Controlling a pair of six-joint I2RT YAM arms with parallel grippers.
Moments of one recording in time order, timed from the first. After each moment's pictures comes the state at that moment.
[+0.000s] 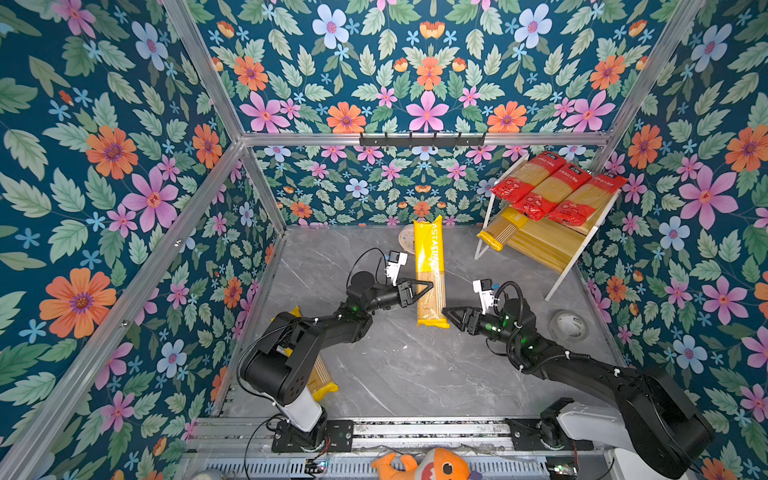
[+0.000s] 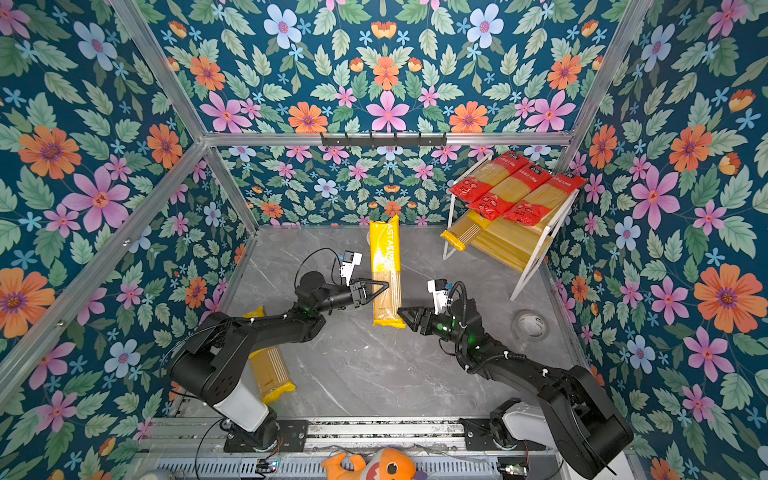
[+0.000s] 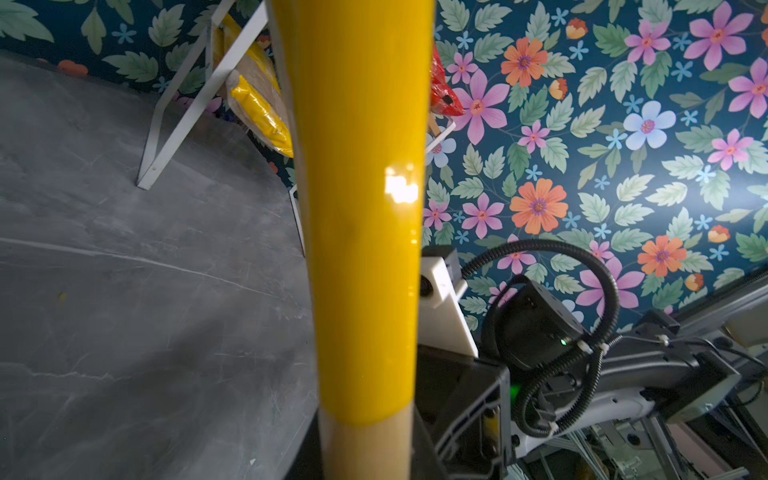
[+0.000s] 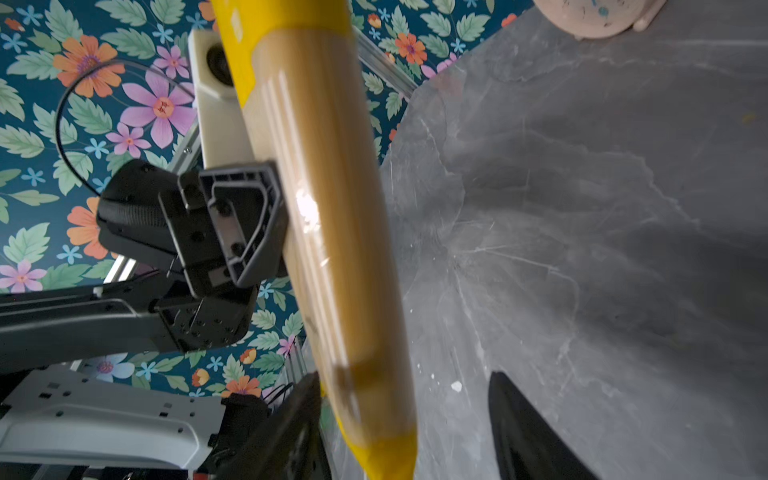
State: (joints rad) left arm -0.53 1.66 0.71 1.02 0.78 -0.90; right arm 0.55 1.22 0.38 0.61 -0.49 0.81
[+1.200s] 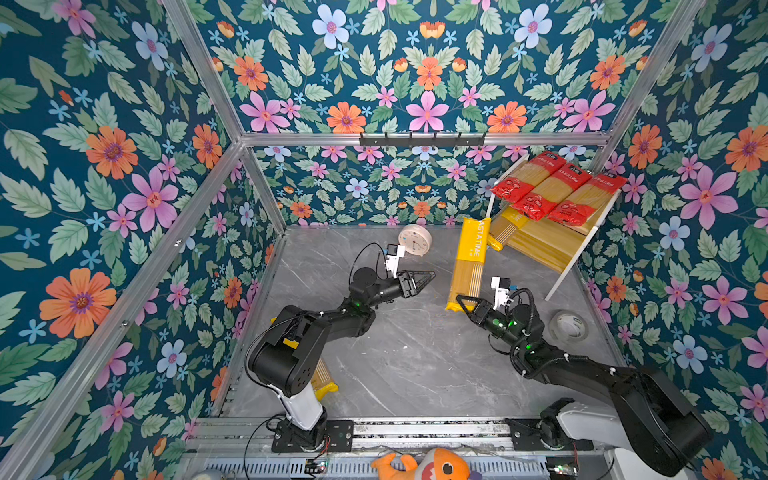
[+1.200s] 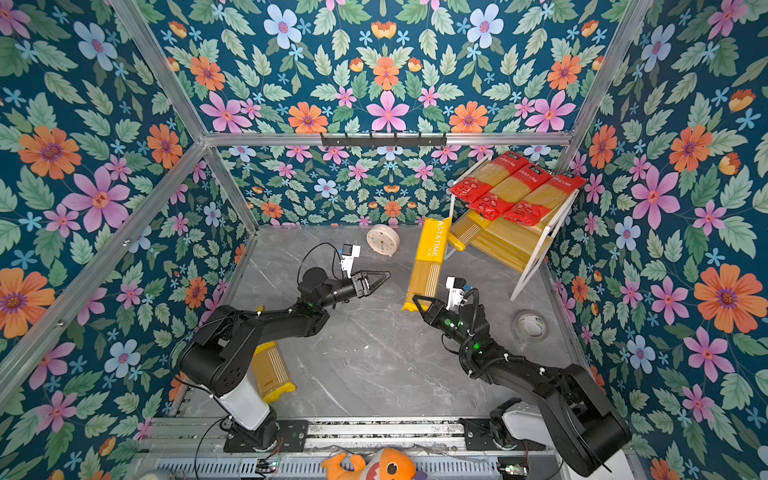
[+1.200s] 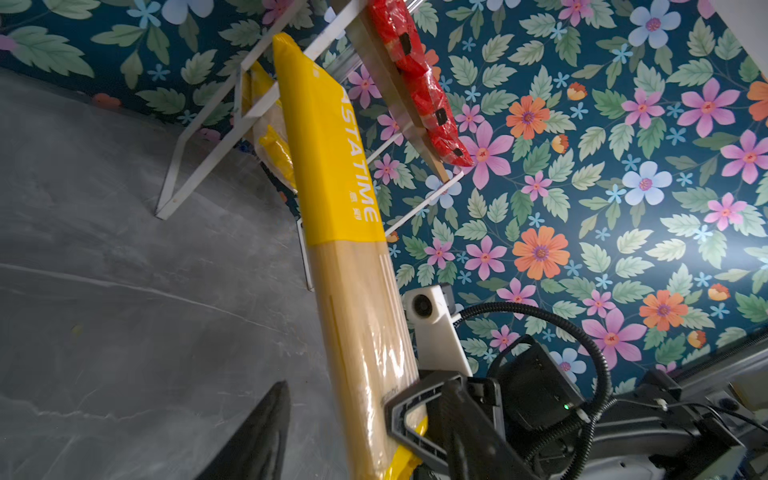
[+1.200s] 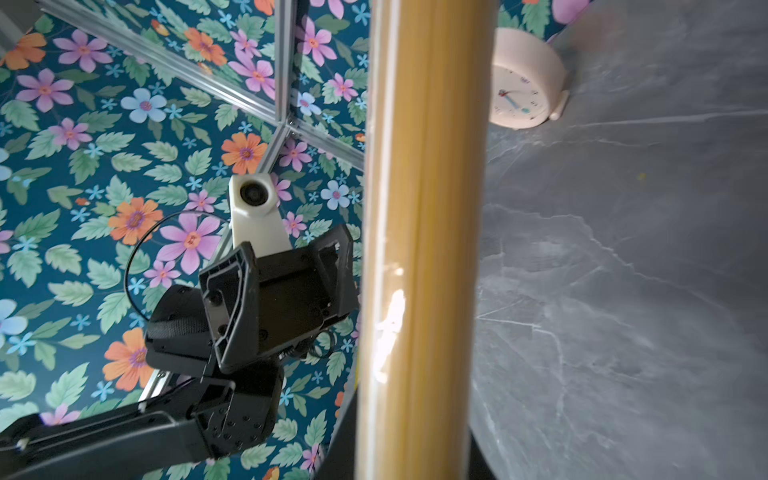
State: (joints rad) left arm -0.53 1.69 0.75 1.04 0.71 -0.95; right arm 0.48 1.17 0.33 0.76 -0.29 1.03
